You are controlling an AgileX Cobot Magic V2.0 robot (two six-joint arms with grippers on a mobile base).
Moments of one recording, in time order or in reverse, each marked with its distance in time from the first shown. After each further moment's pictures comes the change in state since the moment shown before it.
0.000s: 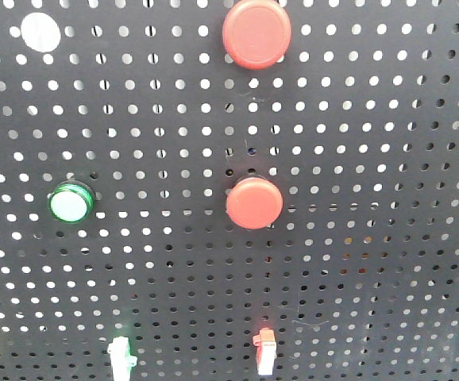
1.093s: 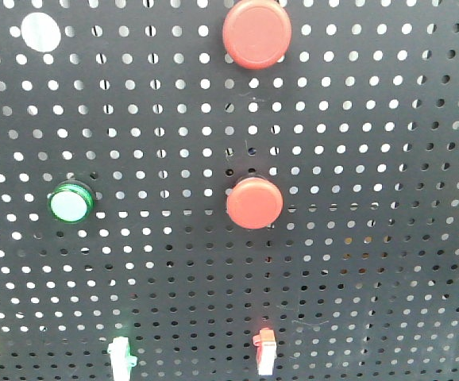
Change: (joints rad) left arm 0.000 0.000 0.000 0.000 0.000 0.000; right arm 0.000 0.000 -0.089 0.012 -0.400 0.060
